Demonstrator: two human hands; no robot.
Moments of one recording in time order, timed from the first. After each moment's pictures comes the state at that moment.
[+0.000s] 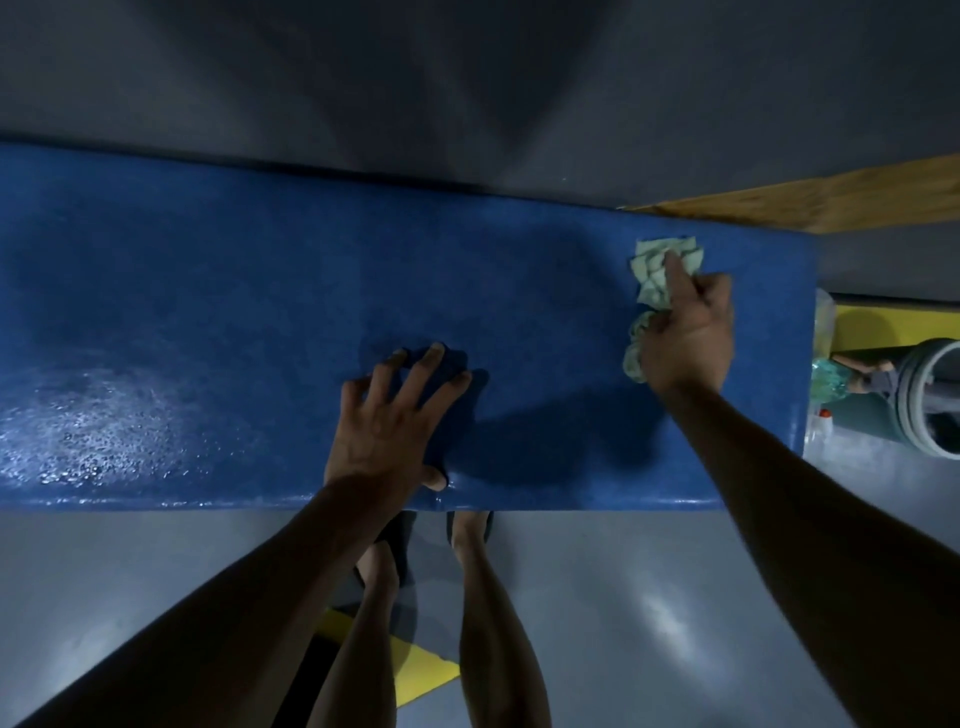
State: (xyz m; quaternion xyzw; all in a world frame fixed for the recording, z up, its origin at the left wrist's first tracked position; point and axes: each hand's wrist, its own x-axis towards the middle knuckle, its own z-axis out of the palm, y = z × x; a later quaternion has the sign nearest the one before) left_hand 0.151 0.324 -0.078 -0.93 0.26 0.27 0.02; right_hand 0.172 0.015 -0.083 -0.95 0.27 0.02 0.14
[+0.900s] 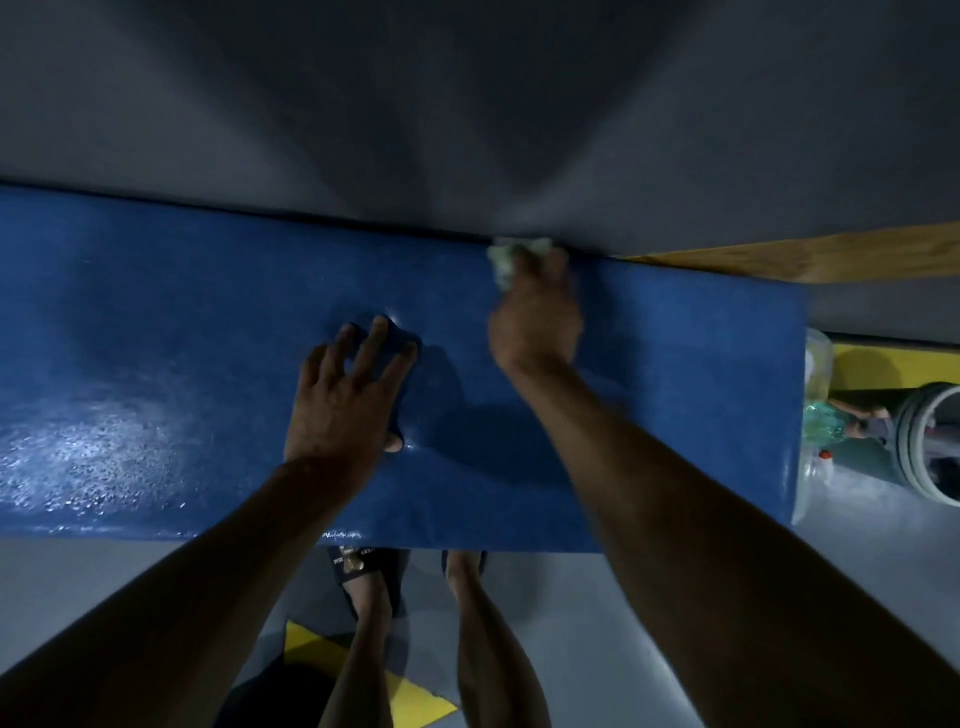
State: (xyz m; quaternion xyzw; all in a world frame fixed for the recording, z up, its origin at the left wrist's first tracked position) left_hand 0.212 0.338 -0.072 -0.95 0.20 0.23 -0.02; right_hand 0.261 0.136 -0.088 -0.97 0.21 0.07 0.15
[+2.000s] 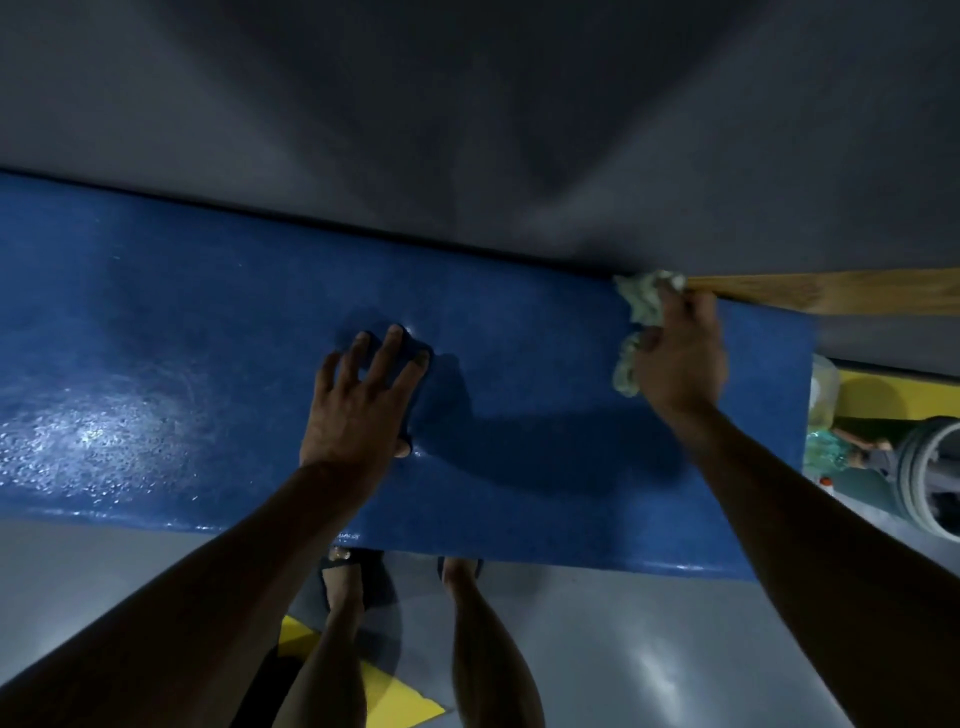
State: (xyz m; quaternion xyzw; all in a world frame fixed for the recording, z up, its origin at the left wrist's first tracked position) left_hand 0.214 0.333 -0.061 -0.95 0.18 0.27 0.00; right_hand 0.229 0.003 -0.076 -0.97 0.22 0.06 0.12
